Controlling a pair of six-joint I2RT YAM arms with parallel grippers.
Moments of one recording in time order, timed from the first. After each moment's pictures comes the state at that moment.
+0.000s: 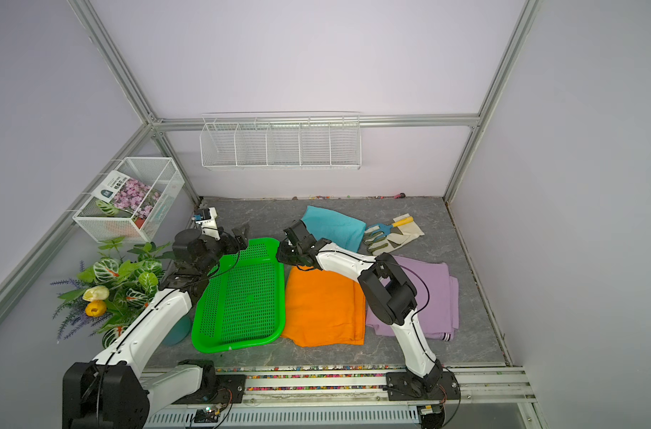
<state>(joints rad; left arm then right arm) -0.13 1.14 0.75 0.16 0.15 -0.26 0.79 2.15 1.65 -0.23 -0.22 0.86</state>
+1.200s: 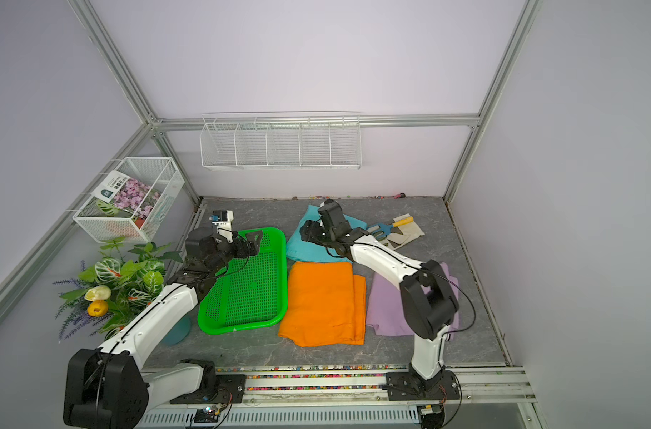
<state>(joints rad) -0.22 1.20 0.78 0.07 0.20 -0.20 0.61 1.76 1.37 -0.26 -0.11 0.71</state>
